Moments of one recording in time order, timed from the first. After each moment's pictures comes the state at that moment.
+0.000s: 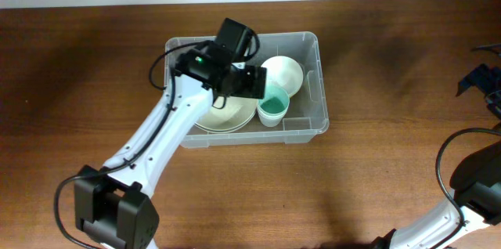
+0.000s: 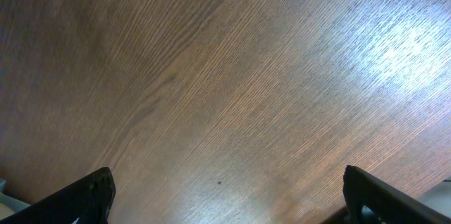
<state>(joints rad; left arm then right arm) -0.48 1.81 1.65 -0.93 -0.02 -0.31 -0.64 2.02 2.04 -1.55 -0.02 0.31</state>
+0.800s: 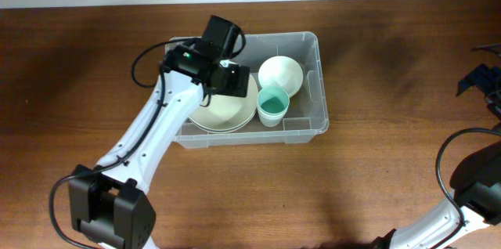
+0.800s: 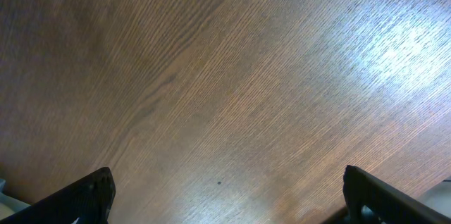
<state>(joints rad) -0.42 1.81 1.65 -0.98 -0.12 -0.23 -0.64 2.02 2.04 -1.55 -0.02 0.31</state>
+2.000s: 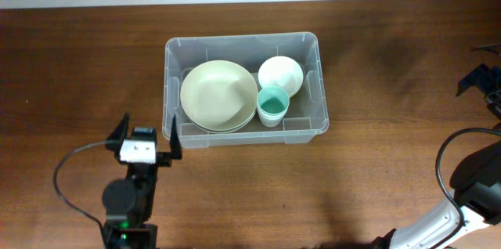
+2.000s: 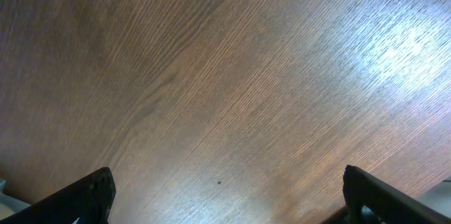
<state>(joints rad) -0.04 0.65 0.08 0.59 0.01 0.12 -0.64 2.02 2.04 -1.55 -0.02 0.31</state>
